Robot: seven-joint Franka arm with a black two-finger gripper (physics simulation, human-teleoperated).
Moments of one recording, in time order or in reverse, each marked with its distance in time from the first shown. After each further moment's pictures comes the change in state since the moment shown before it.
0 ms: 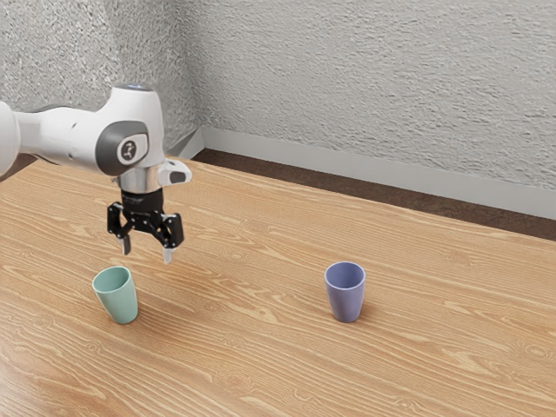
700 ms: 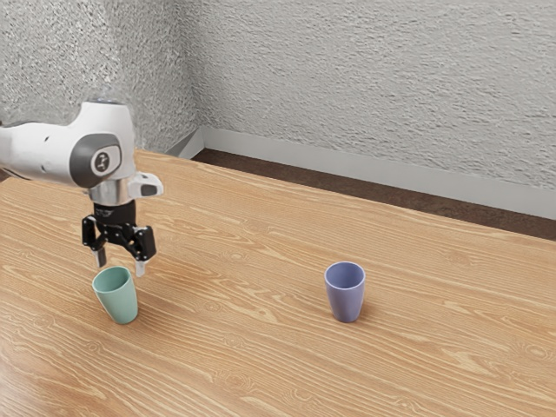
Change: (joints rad) arm 0.003 -0.053 0.081 -0.117 0.006 0.040 0.126
